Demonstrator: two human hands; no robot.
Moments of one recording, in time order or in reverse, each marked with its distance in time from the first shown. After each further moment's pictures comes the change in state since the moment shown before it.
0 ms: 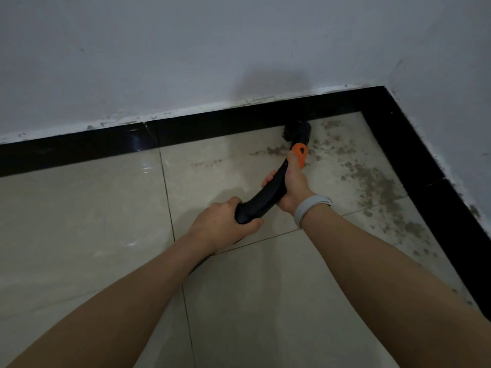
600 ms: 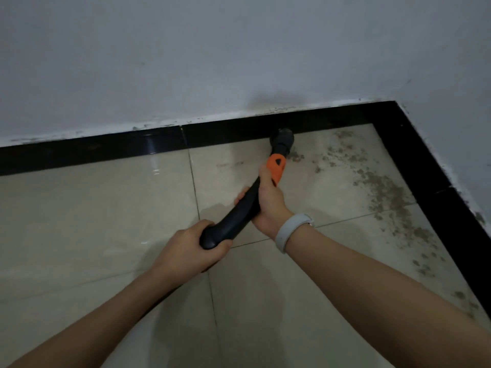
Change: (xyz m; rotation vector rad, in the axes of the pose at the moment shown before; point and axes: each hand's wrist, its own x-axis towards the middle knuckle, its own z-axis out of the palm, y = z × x) left_hand -0.099 -0.063 -0.032 -0.224 0.158 -0.096; right_hand -0.084 0.065 0.058 -0.085 -0.093 0.035
